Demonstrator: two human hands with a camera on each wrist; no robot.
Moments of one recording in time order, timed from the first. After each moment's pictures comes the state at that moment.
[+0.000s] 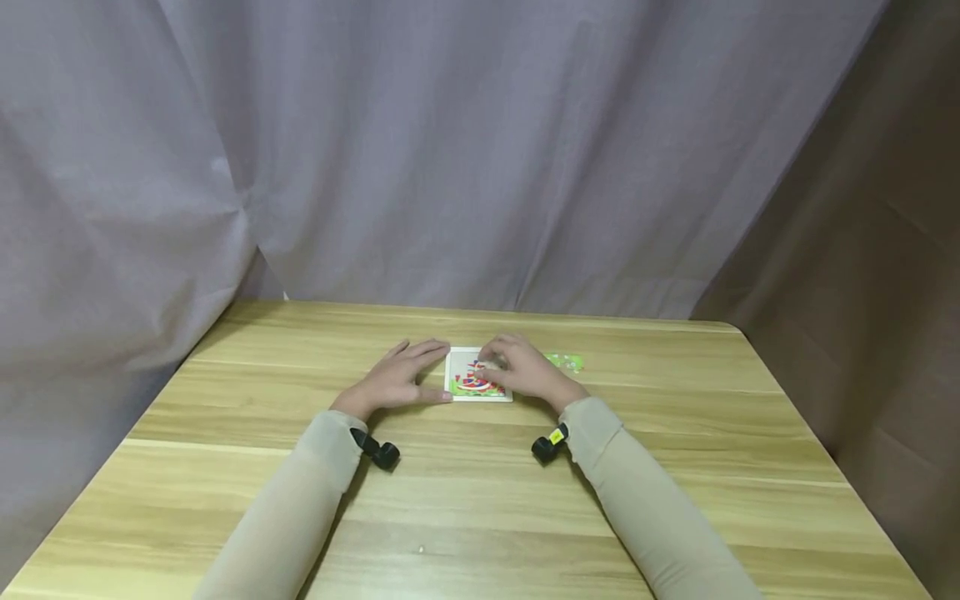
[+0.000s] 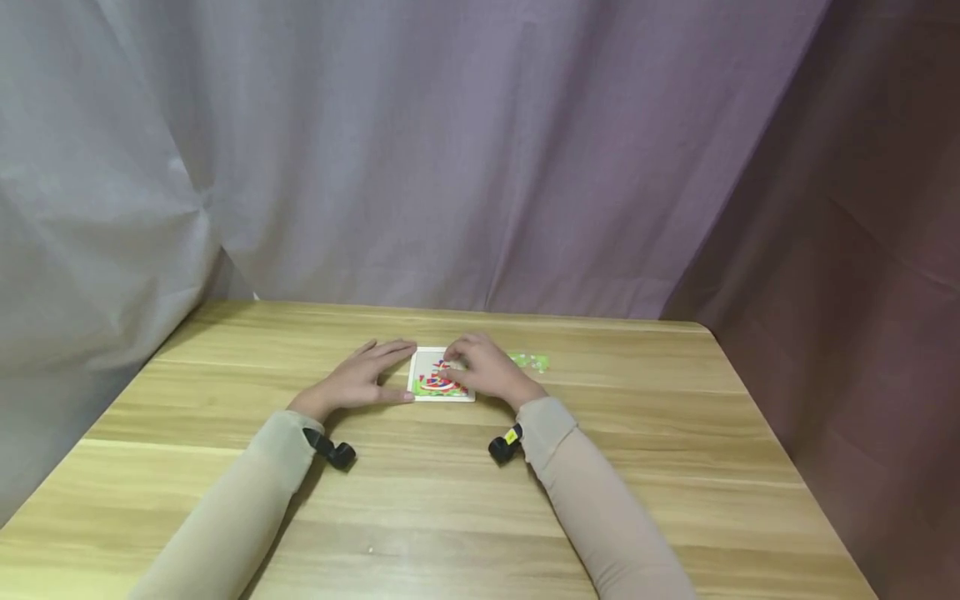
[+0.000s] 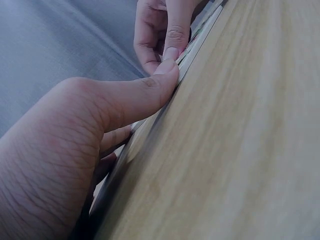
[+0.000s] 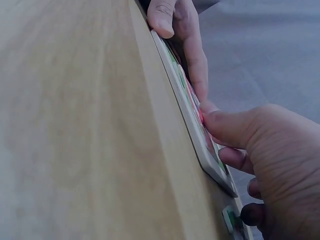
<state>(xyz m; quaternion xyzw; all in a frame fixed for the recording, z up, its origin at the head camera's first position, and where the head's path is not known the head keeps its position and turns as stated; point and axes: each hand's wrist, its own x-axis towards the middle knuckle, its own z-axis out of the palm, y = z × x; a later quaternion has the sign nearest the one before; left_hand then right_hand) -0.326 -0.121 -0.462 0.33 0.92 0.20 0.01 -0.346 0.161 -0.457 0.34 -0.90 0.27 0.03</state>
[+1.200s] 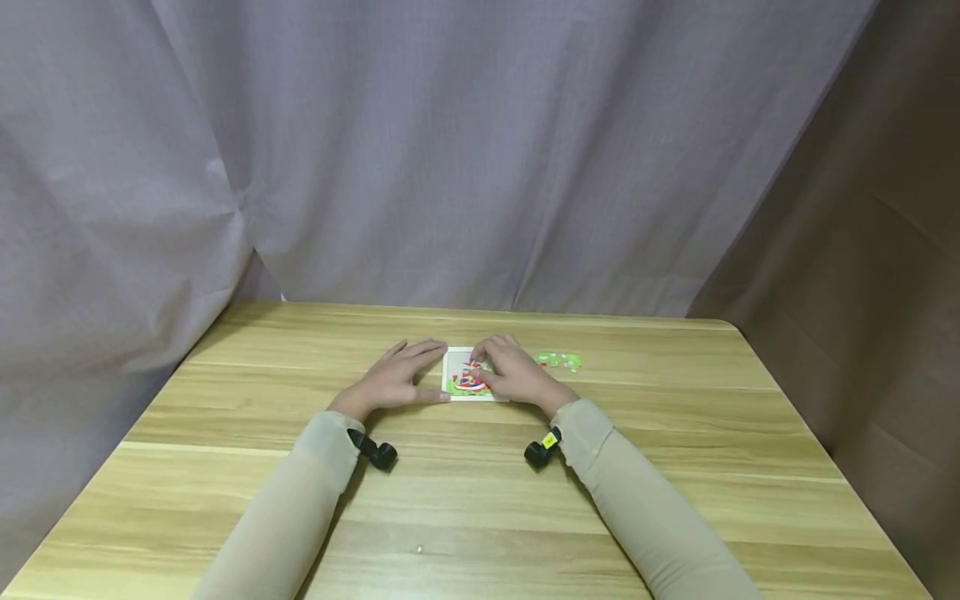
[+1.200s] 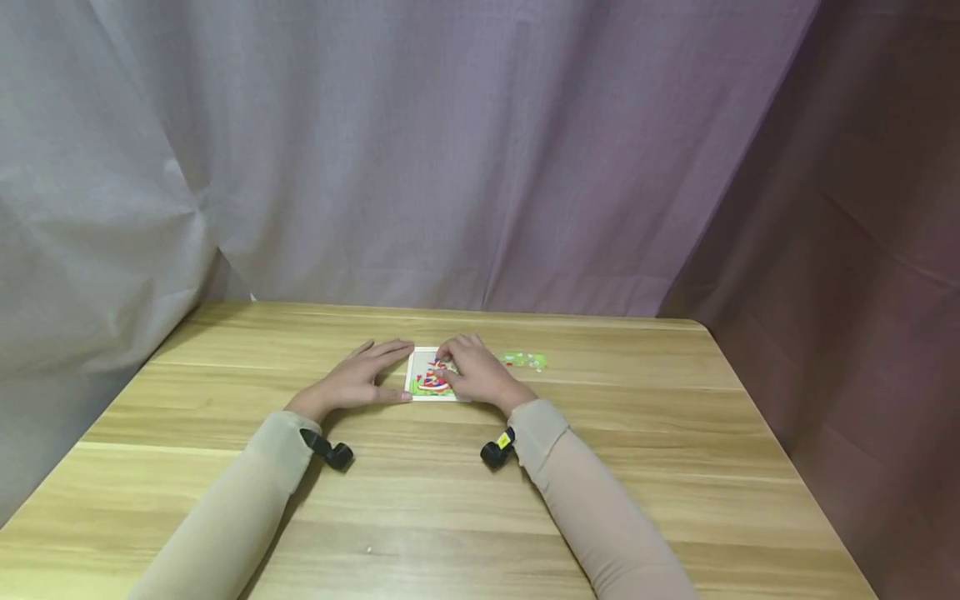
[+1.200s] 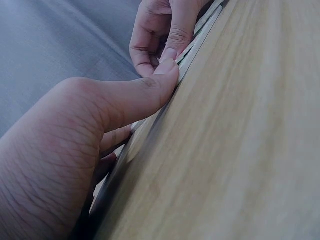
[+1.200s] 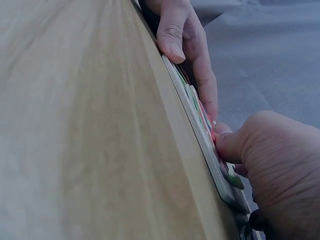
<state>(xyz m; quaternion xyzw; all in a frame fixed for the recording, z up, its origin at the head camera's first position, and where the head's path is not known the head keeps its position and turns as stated) -0.326 -0.124 -0.464 0.33 0.92 0.21 0.01 -0.336 0.144 -0.459 0.34 -0.91 0.25 0.05</state>
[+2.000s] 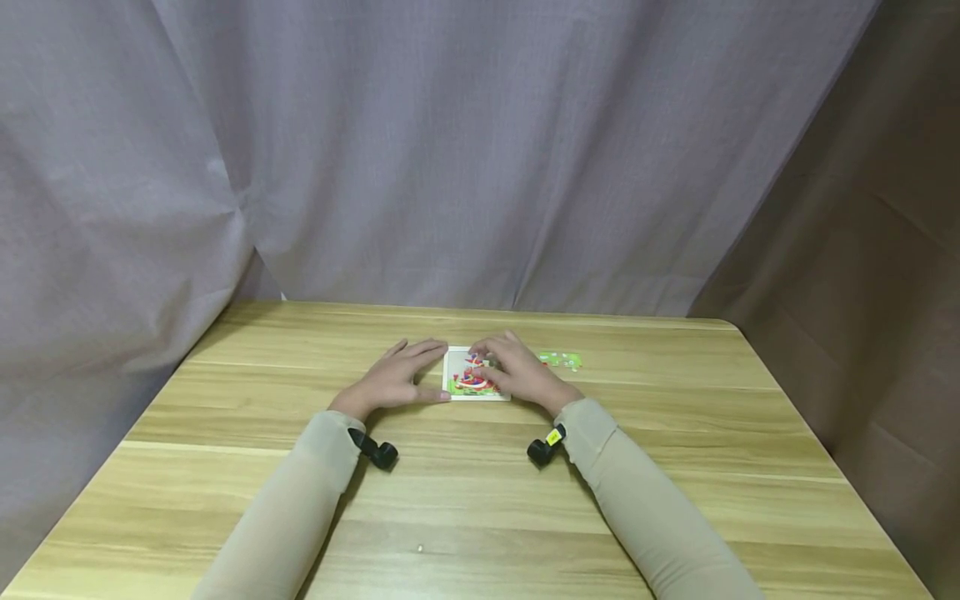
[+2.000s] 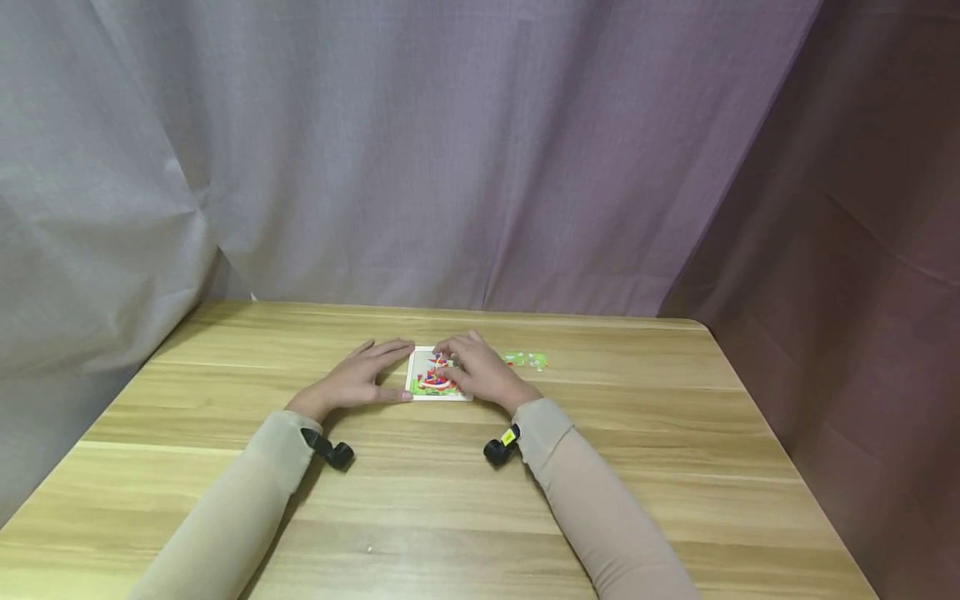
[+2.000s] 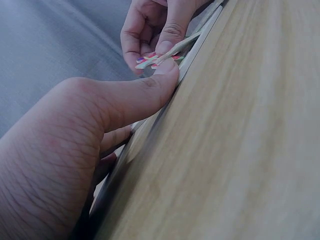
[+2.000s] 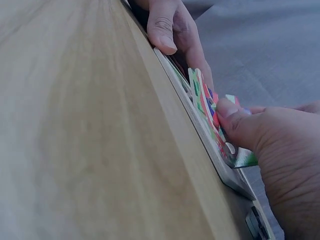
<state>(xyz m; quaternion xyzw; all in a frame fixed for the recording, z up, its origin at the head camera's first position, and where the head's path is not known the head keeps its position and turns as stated) -0.326 -0.124 -0.464 0.33 0.92 0.20 0.01 -0.343 0.153 -0.464 0.38 -0.88 0.29 0.08</state>
